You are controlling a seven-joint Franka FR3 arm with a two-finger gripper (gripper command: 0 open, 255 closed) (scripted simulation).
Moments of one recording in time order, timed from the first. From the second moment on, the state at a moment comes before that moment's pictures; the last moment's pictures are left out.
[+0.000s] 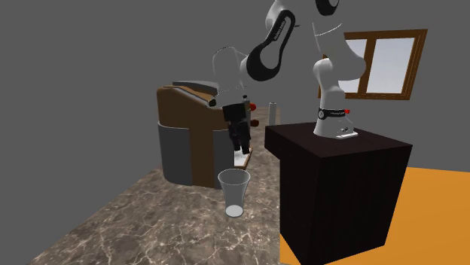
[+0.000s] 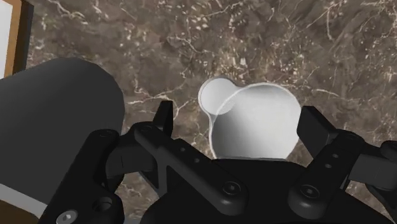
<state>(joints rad) 0.14 0.53 0.17 -1.95 0.29 2.42 0.05</state>
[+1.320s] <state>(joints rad) 0.16 0.83 0.18 -1.69 0.26 2.51 0.06</state>
